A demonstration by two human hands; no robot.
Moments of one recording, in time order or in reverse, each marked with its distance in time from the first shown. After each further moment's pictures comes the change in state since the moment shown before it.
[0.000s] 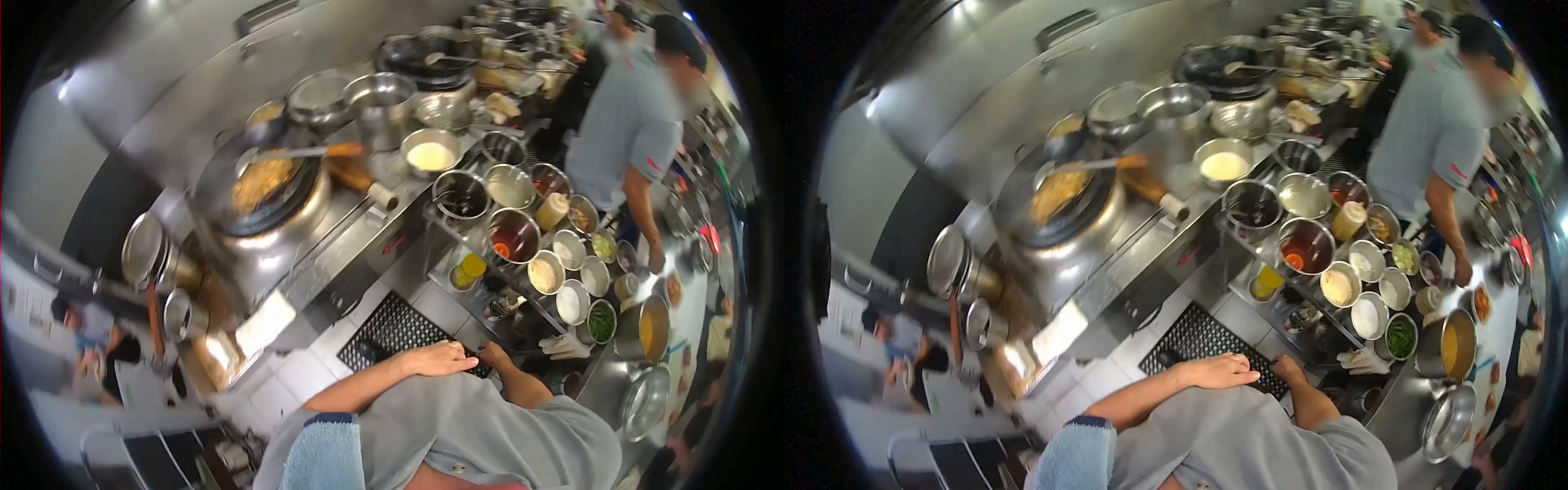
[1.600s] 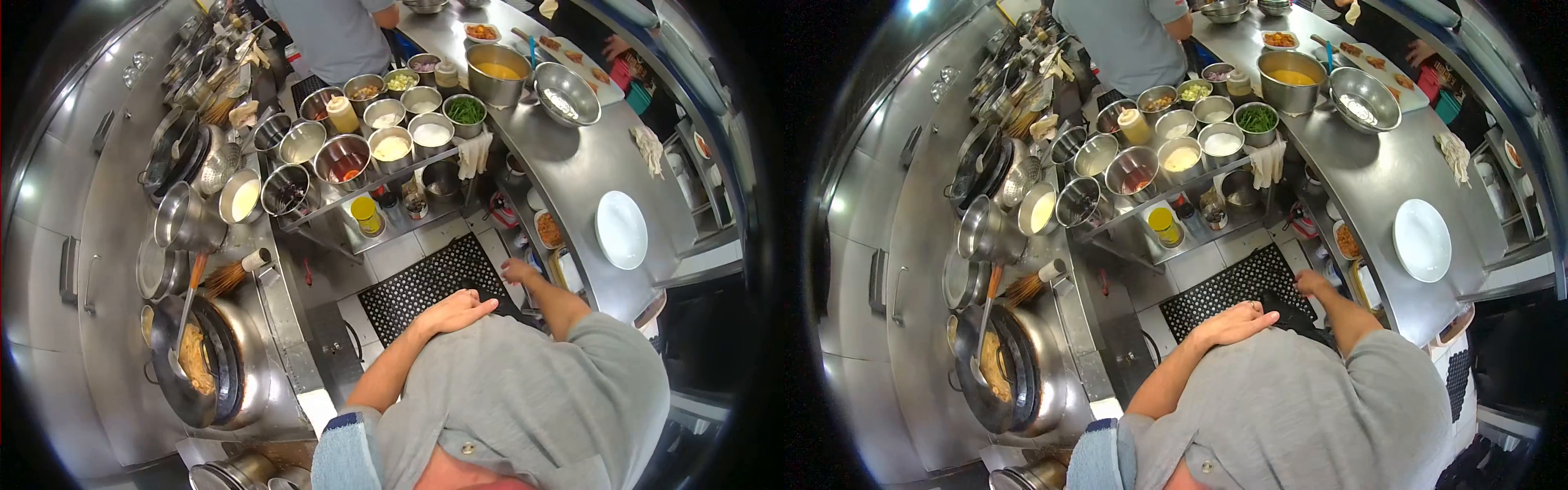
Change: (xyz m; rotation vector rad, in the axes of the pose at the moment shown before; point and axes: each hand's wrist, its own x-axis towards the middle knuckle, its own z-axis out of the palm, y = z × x) left_hand -0.032 0.019 0.053 0.201 -0.763 0.345; right_hand -0.210 -0.023 0.158 0.769 0.414 0.605
